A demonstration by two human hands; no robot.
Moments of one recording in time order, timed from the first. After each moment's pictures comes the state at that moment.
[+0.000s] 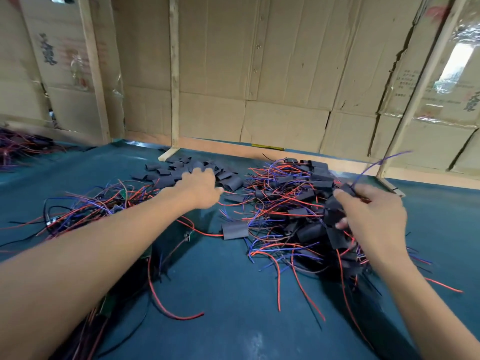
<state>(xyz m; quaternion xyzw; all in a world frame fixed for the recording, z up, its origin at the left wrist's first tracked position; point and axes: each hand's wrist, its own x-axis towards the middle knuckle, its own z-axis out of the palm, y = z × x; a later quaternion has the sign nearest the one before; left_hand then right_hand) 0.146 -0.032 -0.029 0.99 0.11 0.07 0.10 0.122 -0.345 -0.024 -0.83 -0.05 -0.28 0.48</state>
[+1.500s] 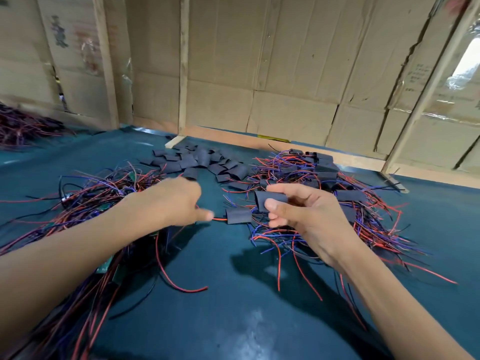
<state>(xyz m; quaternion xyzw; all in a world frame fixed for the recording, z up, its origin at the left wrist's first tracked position) 0.041 -0.037 -0.021 1.00 0.07 0.02 -0.01 0.082 -0.280 -0.034 -0.63 -0.25 0.10 0.73</state>
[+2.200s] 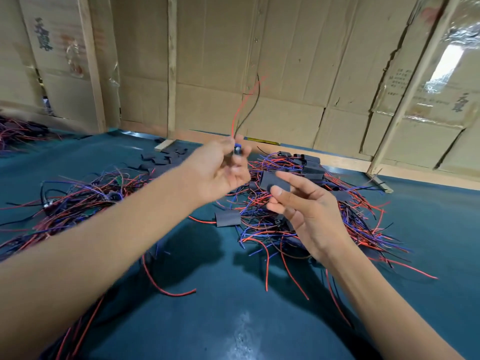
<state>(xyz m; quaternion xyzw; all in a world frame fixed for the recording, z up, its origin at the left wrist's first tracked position) 0.076 -0.101 0.026 0.39 0.02 -0.01 0.92 0.085 -0.287 -0.029 -0.52 -0.21 0.06 0.82</state>
